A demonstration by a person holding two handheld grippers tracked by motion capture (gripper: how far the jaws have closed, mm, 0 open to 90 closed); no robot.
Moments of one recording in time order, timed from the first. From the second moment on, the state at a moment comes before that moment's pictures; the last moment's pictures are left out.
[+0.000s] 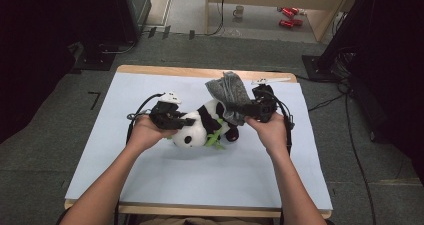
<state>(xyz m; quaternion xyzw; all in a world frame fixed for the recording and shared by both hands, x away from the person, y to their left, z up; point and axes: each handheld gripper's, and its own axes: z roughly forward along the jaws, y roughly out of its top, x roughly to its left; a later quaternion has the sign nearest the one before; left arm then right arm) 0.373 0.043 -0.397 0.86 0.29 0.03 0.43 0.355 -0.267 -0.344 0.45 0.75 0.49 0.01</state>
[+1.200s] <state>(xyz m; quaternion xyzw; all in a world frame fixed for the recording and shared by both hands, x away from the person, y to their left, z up) 0.361 0.074 -0.403 0.66 0.48 -0.06 0.58 0.314 -0.122 -0.423 0.32 0.86 0.39 -0.04</state>
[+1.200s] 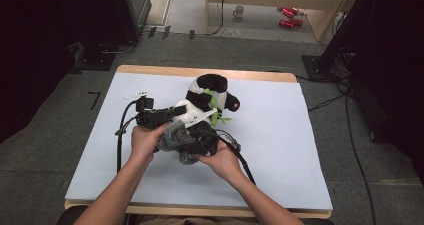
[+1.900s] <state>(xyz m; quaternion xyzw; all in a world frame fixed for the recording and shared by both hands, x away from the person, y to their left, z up) 0.366 0.099 -0.408 0.61 0.50 -0.08 0.60 0.342 -0.170 -0.461 0.42 0.83 0.37 0.00</state>
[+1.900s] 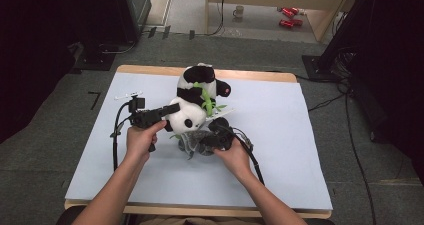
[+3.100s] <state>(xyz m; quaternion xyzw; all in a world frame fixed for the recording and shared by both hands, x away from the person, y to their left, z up) 0.369 0.073 -0.414 0.61 0.51 -0.09 0.60 0.316 -0.142 -0.433 0.36 0.84 0.39 0.05</state>
